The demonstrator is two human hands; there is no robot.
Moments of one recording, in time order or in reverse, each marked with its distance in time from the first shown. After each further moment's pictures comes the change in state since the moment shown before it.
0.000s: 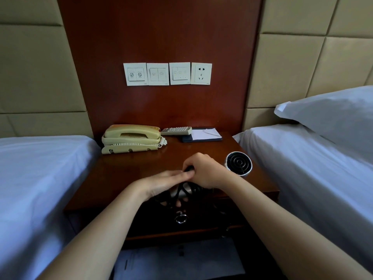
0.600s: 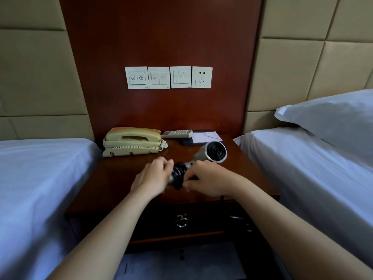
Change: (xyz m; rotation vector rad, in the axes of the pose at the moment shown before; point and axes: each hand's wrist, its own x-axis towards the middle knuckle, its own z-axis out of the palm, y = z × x) left_hand 0.011 -0.004 -0.008 0.476 0.766 -0.031; right_hand -0.012 -0.007 -0.010 -0.101 -0.124 -0.076
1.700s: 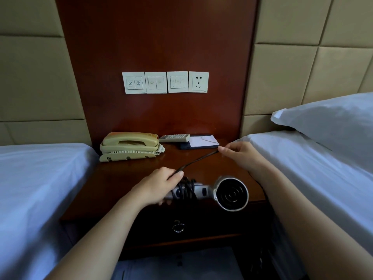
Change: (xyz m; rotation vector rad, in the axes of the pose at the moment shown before) left_hand -0.008 0.009 -0.008 -0.158 -0.329 0.262; right_hand -0.009 0.093 -0.032 0.602 0.513 0.286
